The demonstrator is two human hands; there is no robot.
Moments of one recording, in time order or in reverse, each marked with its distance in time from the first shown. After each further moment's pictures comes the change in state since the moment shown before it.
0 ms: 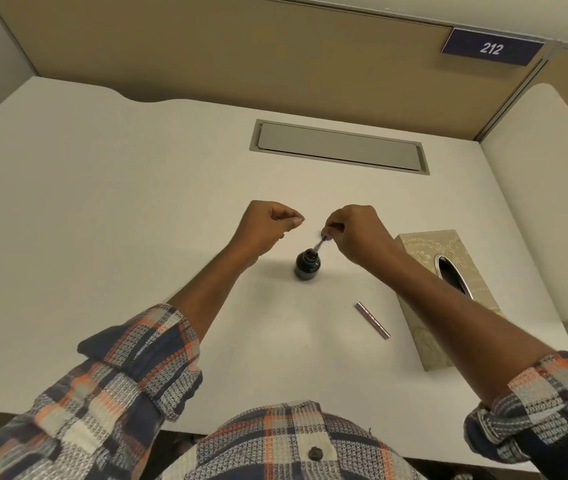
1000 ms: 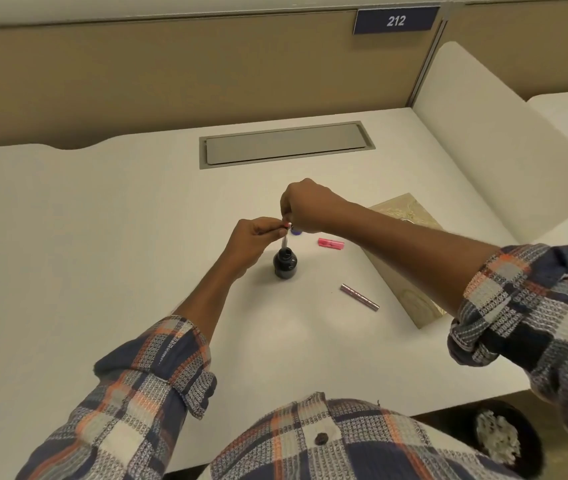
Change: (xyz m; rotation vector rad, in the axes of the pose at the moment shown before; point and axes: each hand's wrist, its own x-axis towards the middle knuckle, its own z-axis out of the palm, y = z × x) left_hand 0.026 -0.029 0.022 -0.015 -0.293 0.096; right_hand 0.019 -0.032 -0.021 -0.198 -0.178 0.135
